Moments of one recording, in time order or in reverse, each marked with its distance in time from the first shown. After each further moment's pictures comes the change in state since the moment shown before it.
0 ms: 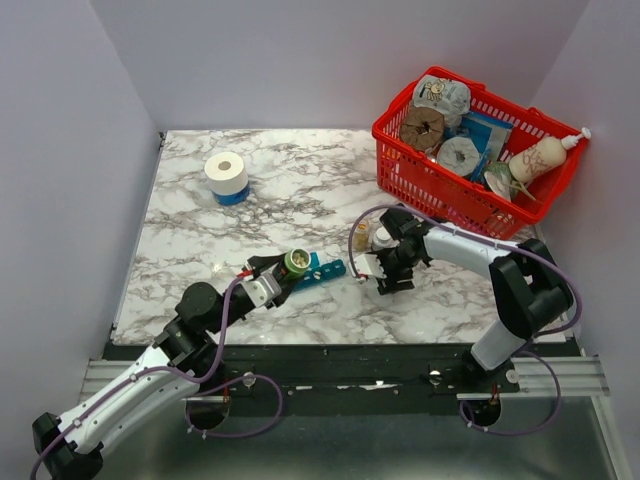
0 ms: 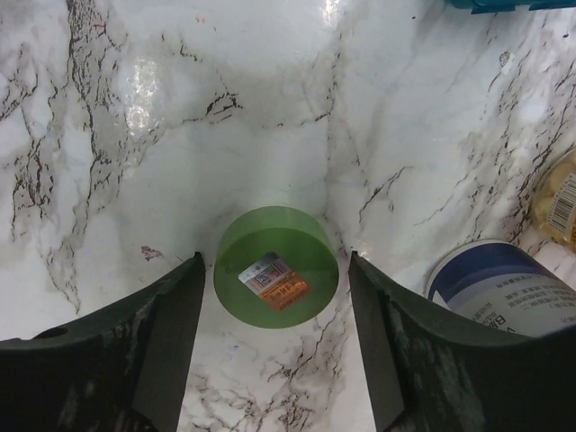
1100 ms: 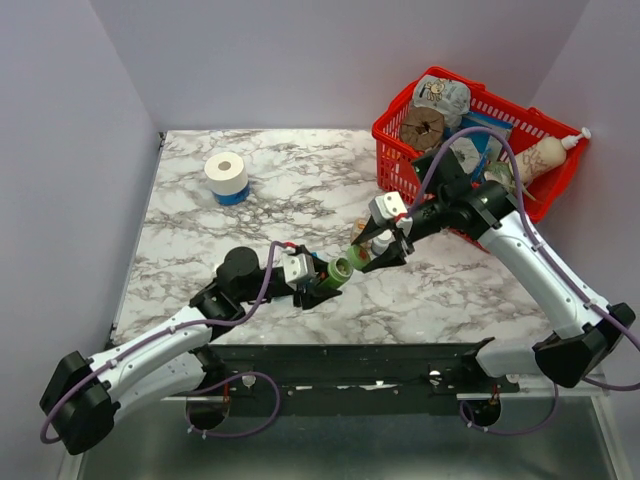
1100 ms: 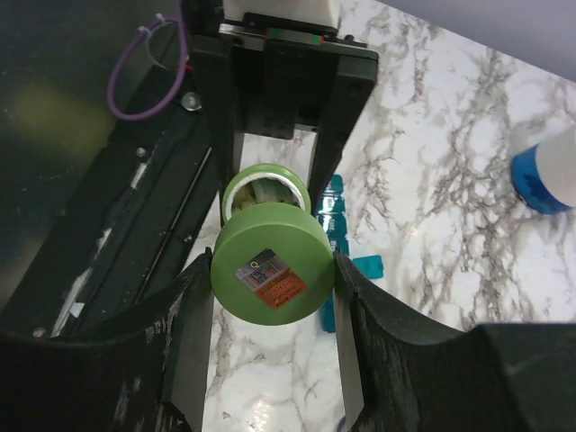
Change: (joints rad) left arm 0.000 0.468 0.142 0.177 0.398 -0.186; right arm 0.036 -0.310 0.523 -0.339 -0.710 0.309
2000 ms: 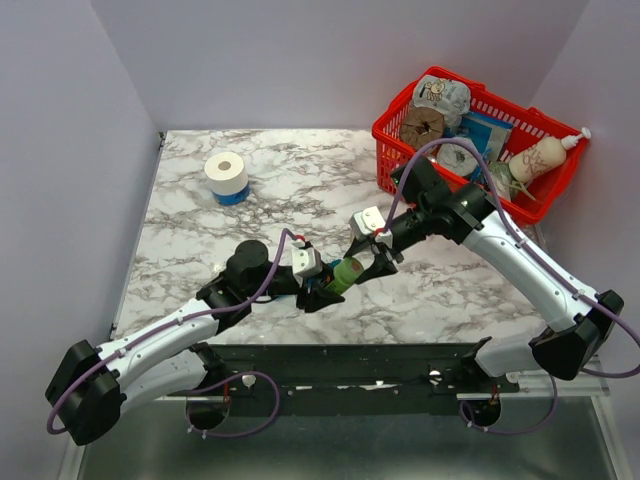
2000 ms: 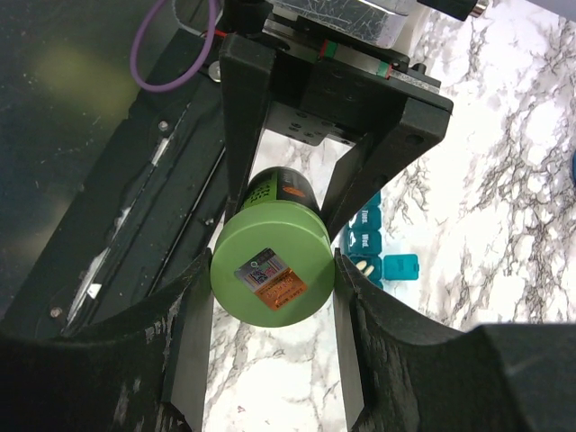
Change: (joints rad) left arm 0.004 0.093 0.054 -0.041 0.093 -0.097; right arm 0.108 0.051 -0.008 -0.032 0.098 -0.019
